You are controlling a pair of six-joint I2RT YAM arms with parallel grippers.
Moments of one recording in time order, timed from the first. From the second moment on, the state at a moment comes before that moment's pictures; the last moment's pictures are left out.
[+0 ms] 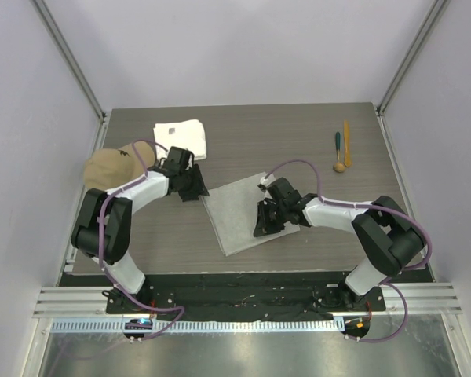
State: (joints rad) left arm -0.34 1.67 1.00 -0.33 0.12 -0.65; right arm 0.67 1.59 0.75 -0.16 -0.33 0.55
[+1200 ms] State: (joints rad) left arm -0.52 1.51 0.95 -0.36 0.06 -0.64; right arm 0.68 1.64 0.81 -0.06 -0.41 0.64
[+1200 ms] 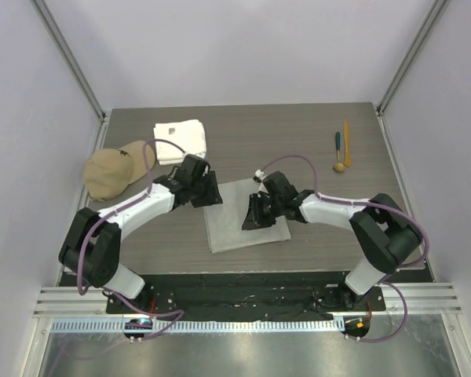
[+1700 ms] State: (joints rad) left arm -1.08 1.57 1.02 -0.19 -0.27 -0.51; right arm 0.16 1.16 0.74 -0.44 -0.10 0.63
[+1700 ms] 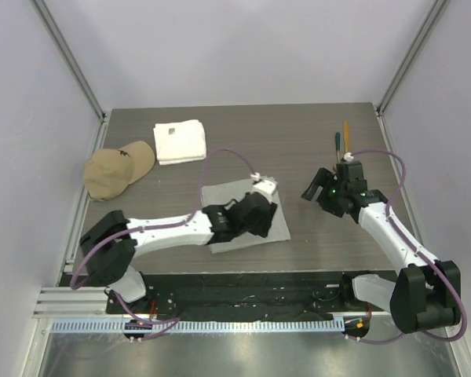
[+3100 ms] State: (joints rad) left arm -0.88 1.19 0.83 -0.15 -0.19 -0.58; right arm 0.49 1.77 1.11 -0.56 0.01 0.28
